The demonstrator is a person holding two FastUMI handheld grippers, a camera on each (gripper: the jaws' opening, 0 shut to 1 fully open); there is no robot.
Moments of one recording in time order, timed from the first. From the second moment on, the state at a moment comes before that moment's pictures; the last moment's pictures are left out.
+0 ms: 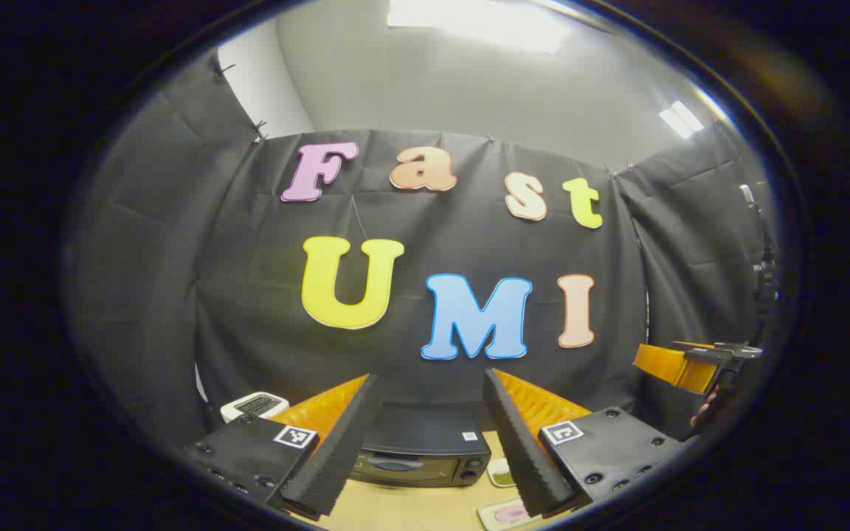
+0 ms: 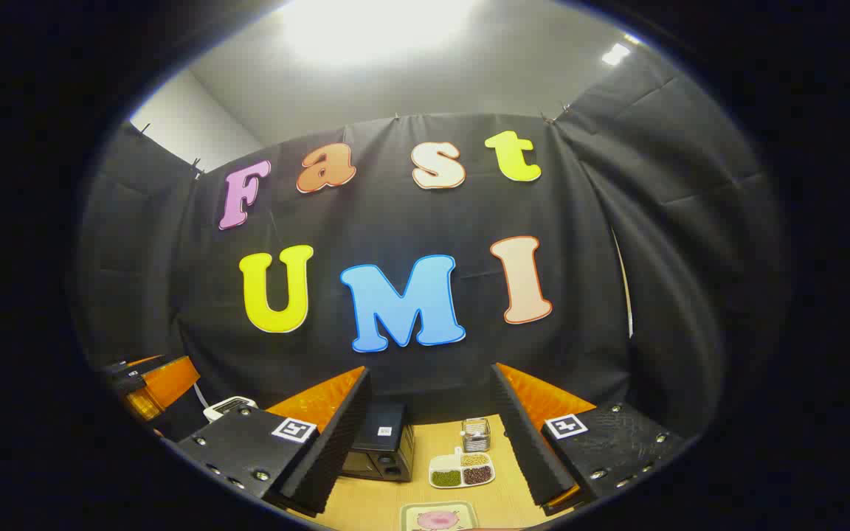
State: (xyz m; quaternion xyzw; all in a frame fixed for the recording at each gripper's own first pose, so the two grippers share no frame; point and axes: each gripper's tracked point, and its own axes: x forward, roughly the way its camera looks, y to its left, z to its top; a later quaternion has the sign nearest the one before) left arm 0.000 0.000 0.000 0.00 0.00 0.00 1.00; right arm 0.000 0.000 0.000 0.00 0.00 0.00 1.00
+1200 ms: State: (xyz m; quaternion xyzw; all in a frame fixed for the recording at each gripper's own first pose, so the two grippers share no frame) left arm 0.039 0.011 -0.064 0.00 0.05 -0.03 1.00; right arm -0.002 -0.012 -0.021 -0.03 -0.01 -0.05 1.00
